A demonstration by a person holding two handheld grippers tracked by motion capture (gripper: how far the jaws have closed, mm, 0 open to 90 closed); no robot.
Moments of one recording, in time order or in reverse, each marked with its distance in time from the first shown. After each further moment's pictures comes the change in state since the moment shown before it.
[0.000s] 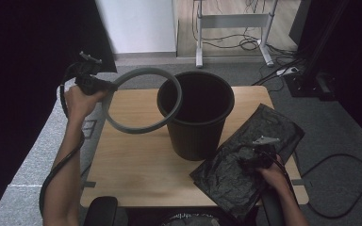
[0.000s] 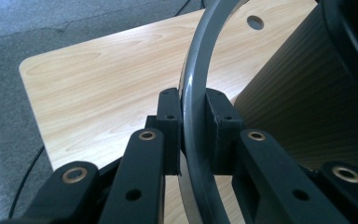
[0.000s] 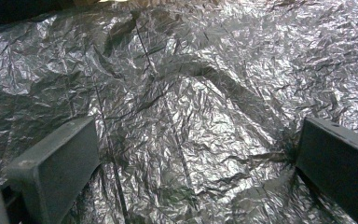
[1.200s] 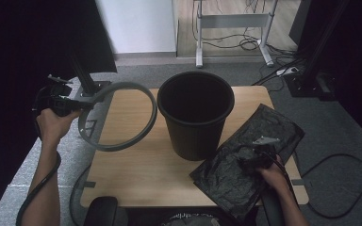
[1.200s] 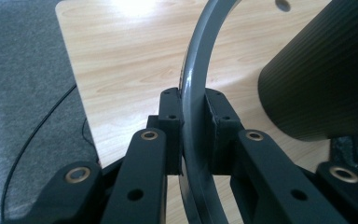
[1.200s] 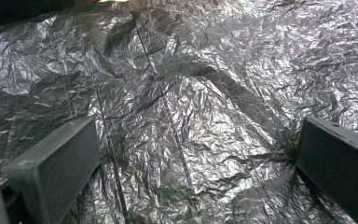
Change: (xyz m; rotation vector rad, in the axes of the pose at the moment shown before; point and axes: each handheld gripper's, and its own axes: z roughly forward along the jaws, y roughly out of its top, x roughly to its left) left arm 0.053 -0.082 -0.025 -0.002 0.010 -0.110; right arm 0.001 0.000 0.000 -0.001 -0.001 0.002
